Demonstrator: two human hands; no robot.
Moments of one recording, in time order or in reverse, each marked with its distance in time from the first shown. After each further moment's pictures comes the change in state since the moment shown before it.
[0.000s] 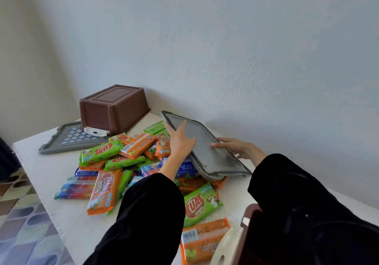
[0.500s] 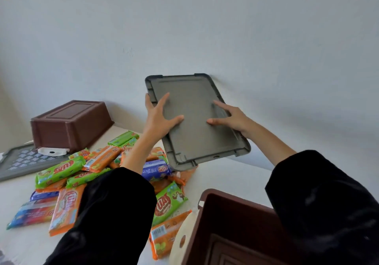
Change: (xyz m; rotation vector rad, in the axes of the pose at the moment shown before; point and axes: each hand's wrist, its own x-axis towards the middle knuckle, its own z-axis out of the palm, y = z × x) left_hand -0.028 0.080 -0.028 -0.101 -0.003 0.458; right_hand -0.133 -0.015 -0.077 0.087 0.491 -0.325
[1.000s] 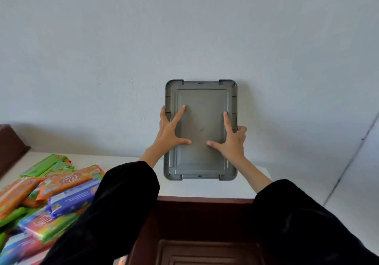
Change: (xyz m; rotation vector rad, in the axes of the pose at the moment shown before) left_hand -0.002 0.056 0.170 -0.023 -0.418 0.364; right_hand -0.107 0.097 -0.067 -0.355 0.667 0.181
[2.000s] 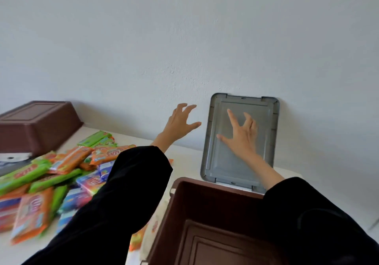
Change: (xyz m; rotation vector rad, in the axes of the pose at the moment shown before) left_hand -0.028 -0.031 -0.054 0.245 0.078 -0.098; right_hand -0.010 -0.044 0.038 -0.292 -0.086 -0.257
